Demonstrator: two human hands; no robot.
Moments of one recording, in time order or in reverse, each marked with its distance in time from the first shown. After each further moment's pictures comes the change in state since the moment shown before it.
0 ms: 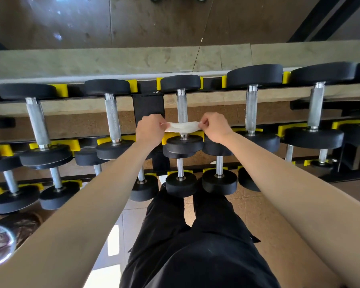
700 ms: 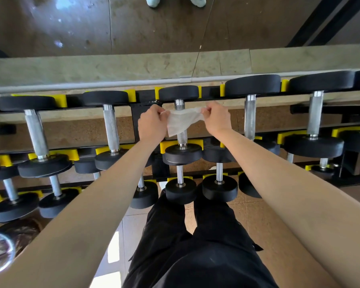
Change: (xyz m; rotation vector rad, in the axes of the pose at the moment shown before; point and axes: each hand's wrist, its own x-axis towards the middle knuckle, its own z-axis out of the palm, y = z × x) left_hand 0.030 0.028 -0.004 -0.245 0.216 -0.104; right_hand 0.033 -0.010 -0.020 0.160 0.308 0.061
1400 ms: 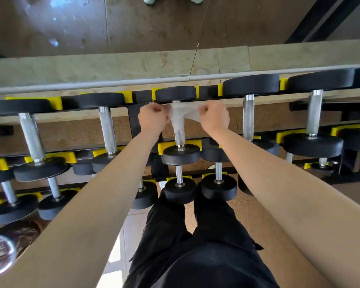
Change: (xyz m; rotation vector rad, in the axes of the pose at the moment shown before) left_hand 0.019 0.014 0.007 -0.469 -0.039 -0.313; right_hand 0.005 -0.011 0.003 -0.097 0.065 0.068
